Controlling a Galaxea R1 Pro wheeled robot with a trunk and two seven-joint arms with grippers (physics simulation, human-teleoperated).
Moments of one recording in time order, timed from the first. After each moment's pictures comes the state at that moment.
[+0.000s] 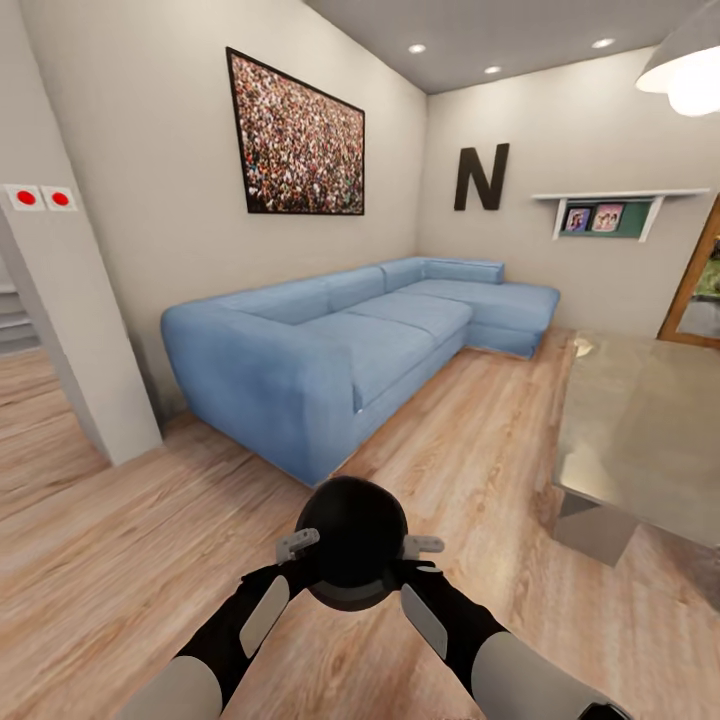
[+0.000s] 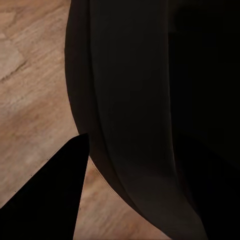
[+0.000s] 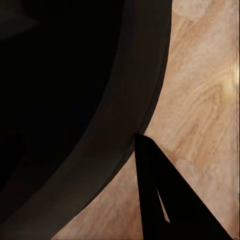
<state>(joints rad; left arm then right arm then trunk) -0.57 -0.12 -0.23 -0.63 0.58 0.33 0.23 -0.67 0.16 0.52 -0.44 -0.57 0.23 -0.32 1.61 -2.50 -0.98</state>
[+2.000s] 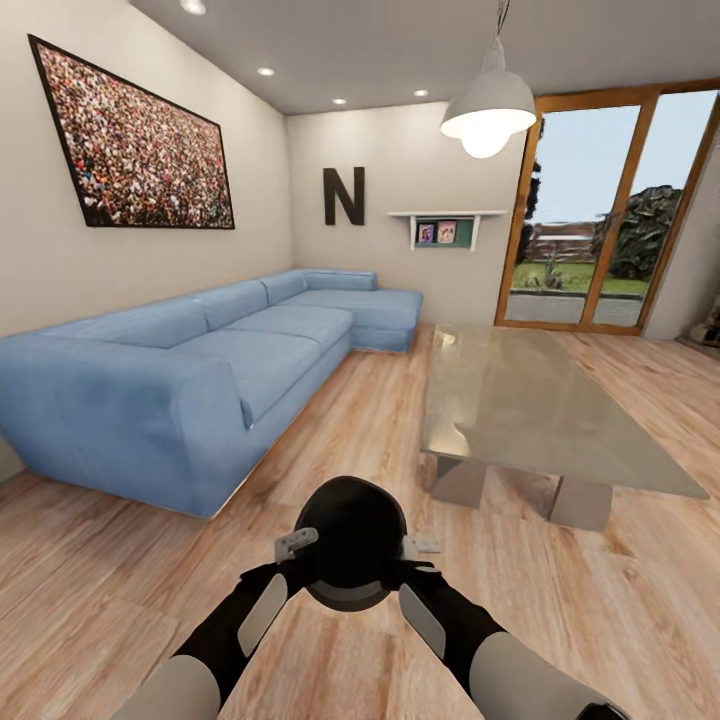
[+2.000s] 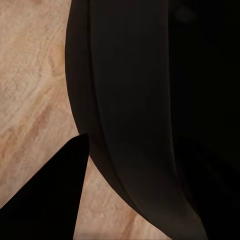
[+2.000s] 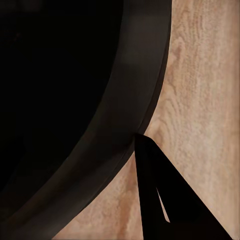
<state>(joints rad) -0.57 -0.11 -0.23 -0.64 0.58 0.35 0.23 -0.67 0.17 0.52 -0.44 -0.58 0.23 -0.33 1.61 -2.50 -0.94</state>
